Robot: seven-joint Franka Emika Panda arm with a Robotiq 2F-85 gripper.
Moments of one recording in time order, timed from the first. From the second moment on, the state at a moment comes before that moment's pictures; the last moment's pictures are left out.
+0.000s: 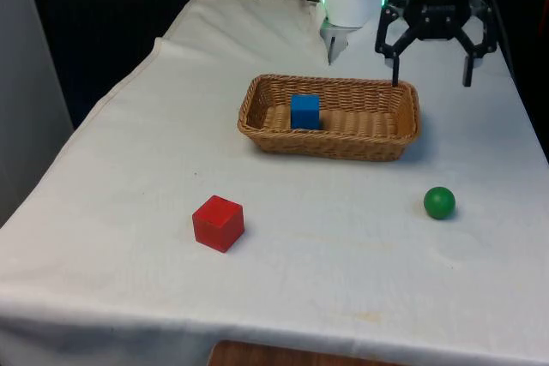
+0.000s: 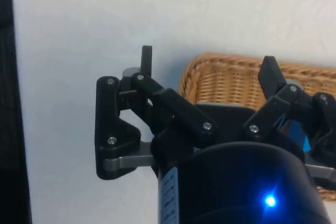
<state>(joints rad) 0.27 0.30 -0.09 -2.06 -0.01 2.65 0.17</state>
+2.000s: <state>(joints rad) 0.25 0.69 -0.04 -1.67 -0.01 2.54 0.17</state>
